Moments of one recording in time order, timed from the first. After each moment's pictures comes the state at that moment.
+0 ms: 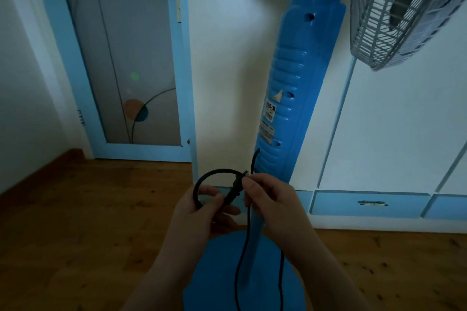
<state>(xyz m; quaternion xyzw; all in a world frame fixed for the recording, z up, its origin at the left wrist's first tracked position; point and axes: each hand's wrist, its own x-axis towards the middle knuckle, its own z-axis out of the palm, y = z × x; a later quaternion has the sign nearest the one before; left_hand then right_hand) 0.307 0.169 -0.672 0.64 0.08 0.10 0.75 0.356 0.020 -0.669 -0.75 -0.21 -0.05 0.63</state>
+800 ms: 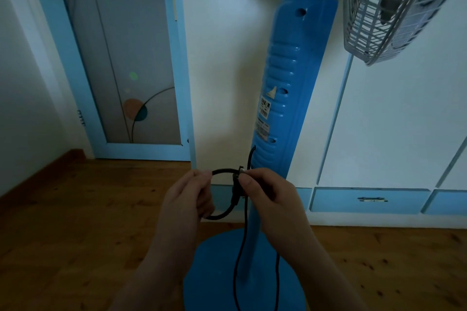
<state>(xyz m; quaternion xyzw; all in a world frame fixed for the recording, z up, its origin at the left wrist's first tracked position) 0.310 0.166 -0.660 0.63 0.01 0.18 0.75 0.348 0.016 -0.670 -0.74 -0.21 -0.08 0.64</state>
